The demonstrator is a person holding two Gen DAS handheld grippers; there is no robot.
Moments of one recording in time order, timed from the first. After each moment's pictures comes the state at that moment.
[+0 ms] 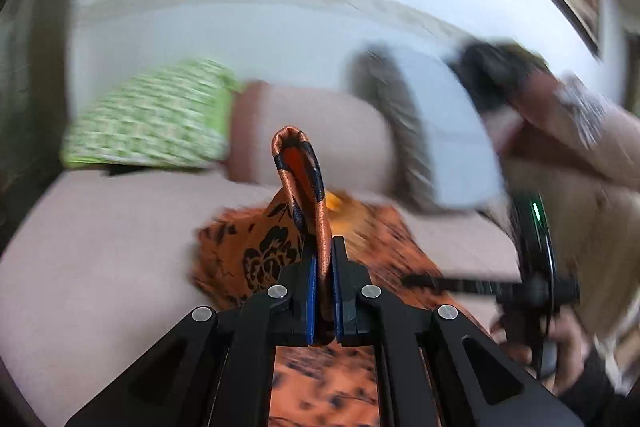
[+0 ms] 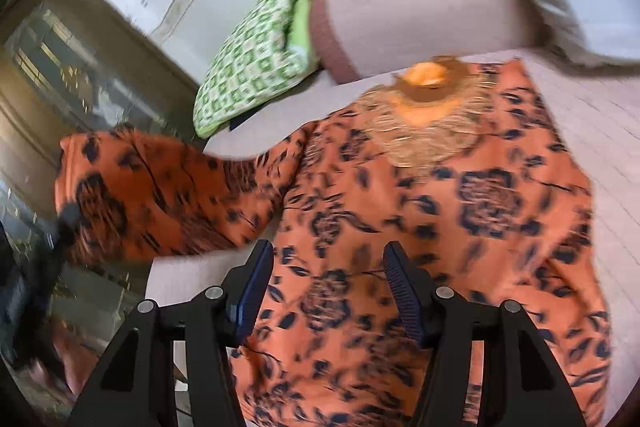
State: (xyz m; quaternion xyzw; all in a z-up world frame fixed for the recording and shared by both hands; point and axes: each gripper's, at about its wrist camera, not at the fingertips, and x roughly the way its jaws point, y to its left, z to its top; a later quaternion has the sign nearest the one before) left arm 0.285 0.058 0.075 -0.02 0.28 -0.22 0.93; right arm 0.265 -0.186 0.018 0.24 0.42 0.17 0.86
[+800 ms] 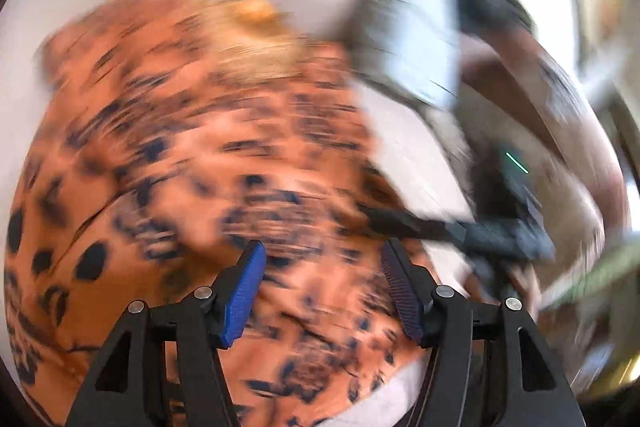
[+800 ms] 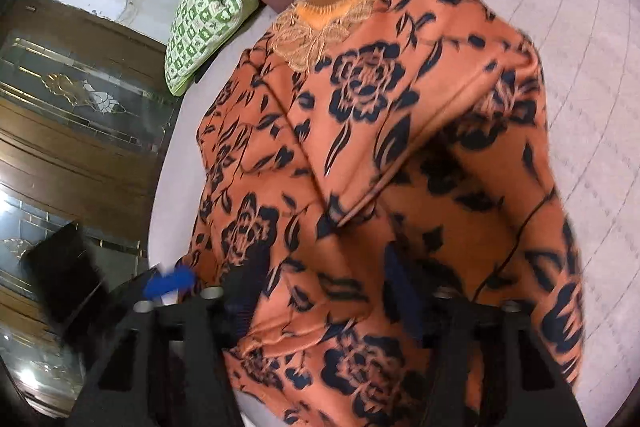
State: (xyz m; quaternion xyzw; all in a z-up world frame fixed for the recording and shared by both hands) left arm 0.375 0.052 -0.065 -0.20 0.51 -0.31 0.78; right arm 0.252 -0.241 -0.082 0.28 0.53 0.20 0.77
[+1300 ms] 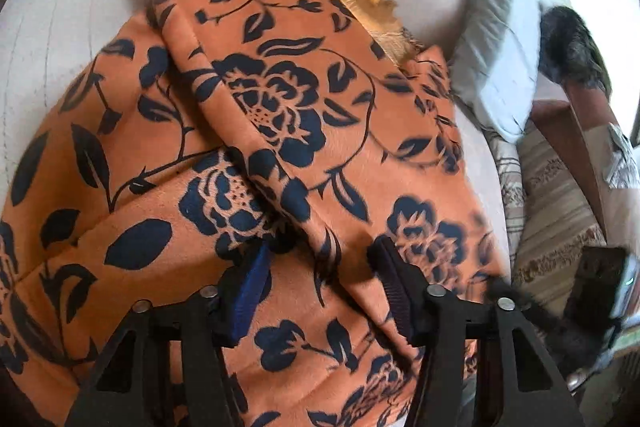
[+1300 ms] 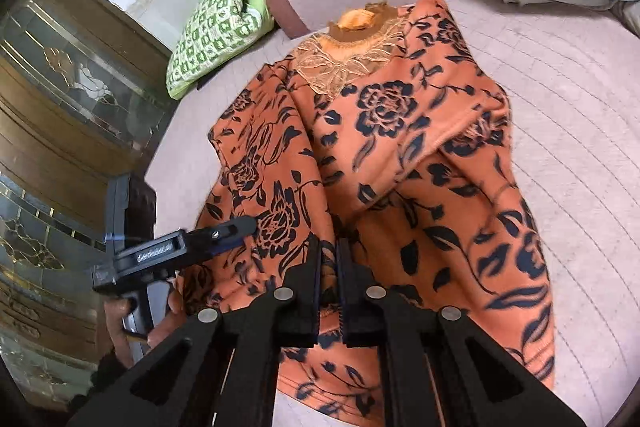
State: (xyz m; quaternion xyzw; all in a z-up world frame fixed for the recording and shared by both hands) left arm 0.390 0.043 -0.120 -0.25 0.56 -0.22 0.76; right arm 0.205 -0.230 -0.044 0.20 0.50 0.15 0.83
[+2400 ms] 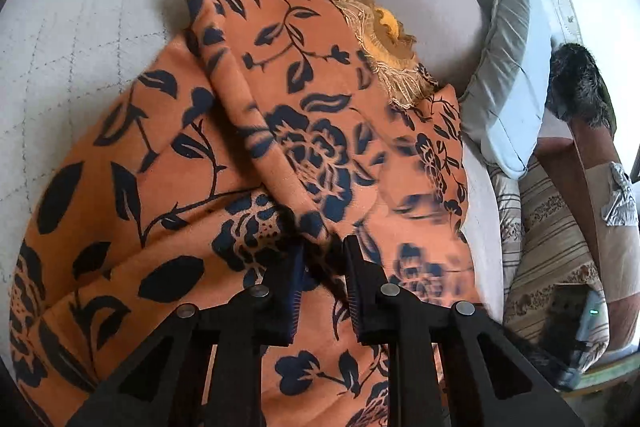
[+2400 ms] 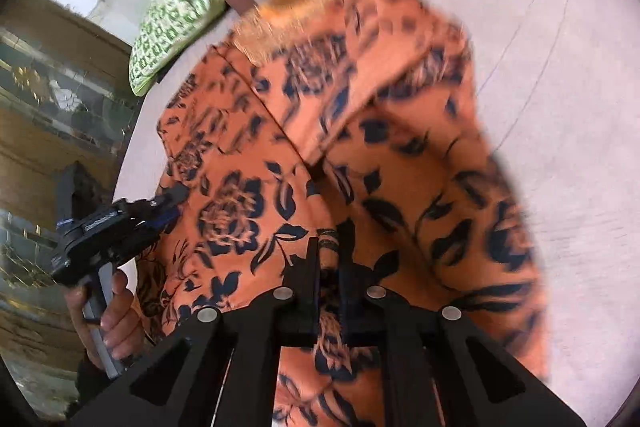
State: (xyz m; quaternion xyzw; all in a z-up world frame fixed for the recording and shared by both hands) left arm 0.375 0.063 -0.112 -0.28 0.54 -0.19 0.77; right arm 0.209 -0.265 -0.064 0.23 0.52 0.13 0.81
